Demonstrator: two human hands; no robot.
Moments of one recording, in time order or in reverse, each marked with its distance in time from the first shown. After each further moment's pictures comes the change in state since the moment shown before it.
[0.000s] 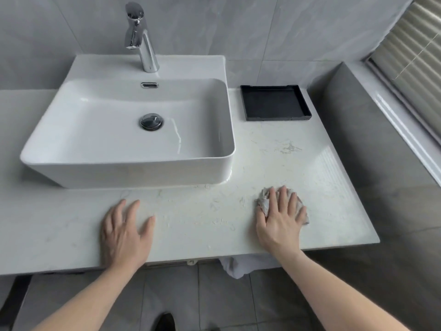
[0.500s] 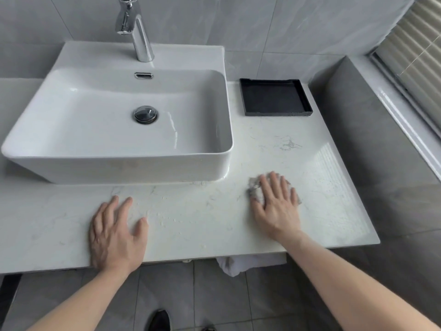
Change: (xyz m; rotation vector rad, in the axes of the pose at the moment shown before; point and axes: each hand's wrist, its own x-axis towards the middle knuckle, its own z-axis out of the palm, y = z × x) left_hand -0.003 -0.004 0.010 0.059 0.030 -0.007; right_hand 0.040 0.009 -0.006 -0.062 -0.049 -0.210
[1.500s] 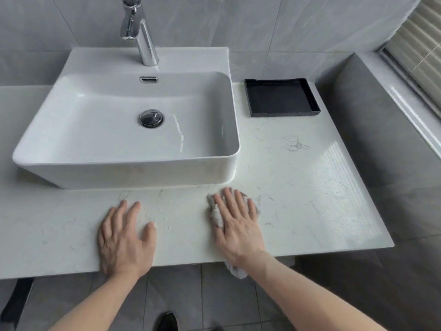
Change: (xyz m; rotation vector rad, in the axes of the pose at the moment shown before) left_hand -0.001 0.002 -0.001 0.025 -0.019 -0.009; right_hand -0.040 -0.097 0.033 0.040 -0.005 -0.311
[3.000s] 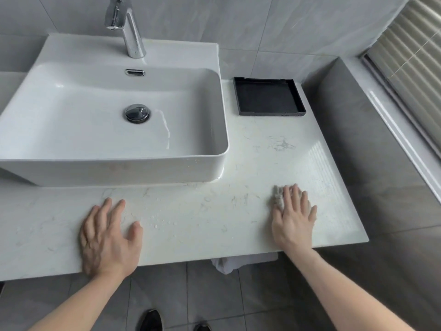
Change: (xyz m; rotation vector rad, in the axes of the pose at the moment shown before) left_hand 0.000 0.002 -0.001 -0.024 -0.014 -0.008; right_hand -0.027 0.124 -0.039 -0.042 0.088 0.558
